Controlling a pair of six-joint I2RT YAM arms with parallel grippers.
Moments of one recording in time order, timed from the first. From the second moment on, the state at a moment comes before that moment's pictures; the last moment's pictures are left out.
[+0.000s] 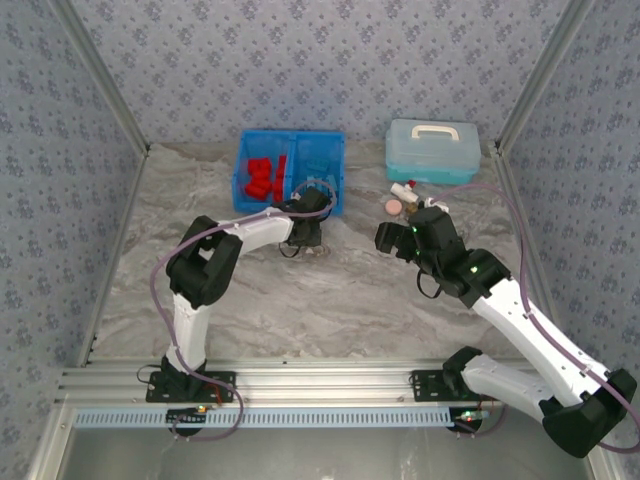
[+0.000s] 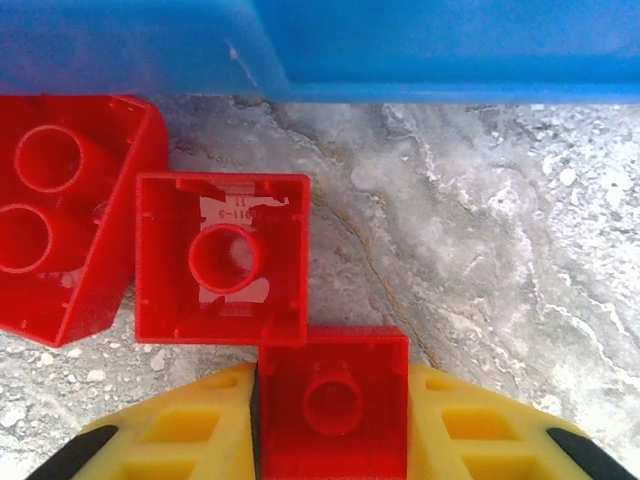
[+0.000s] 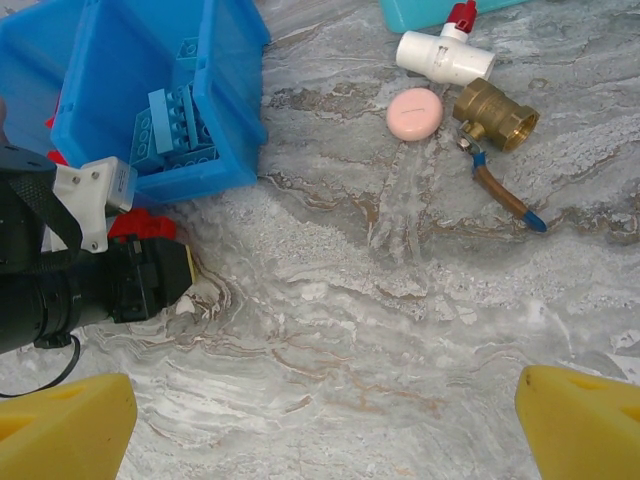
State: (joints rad) left arm -0.68 2.06 1.43 -0.51 -0.21 -0.58; right arm 0.60 0.97 0.98 -0.73 0.26 0.68
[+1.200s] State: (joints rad) left arm -0.30 2.43 2.45 -0.97 -0.03 -0.45; right arm 0.61 0.91 0.98 -0.76 0.26 0.73
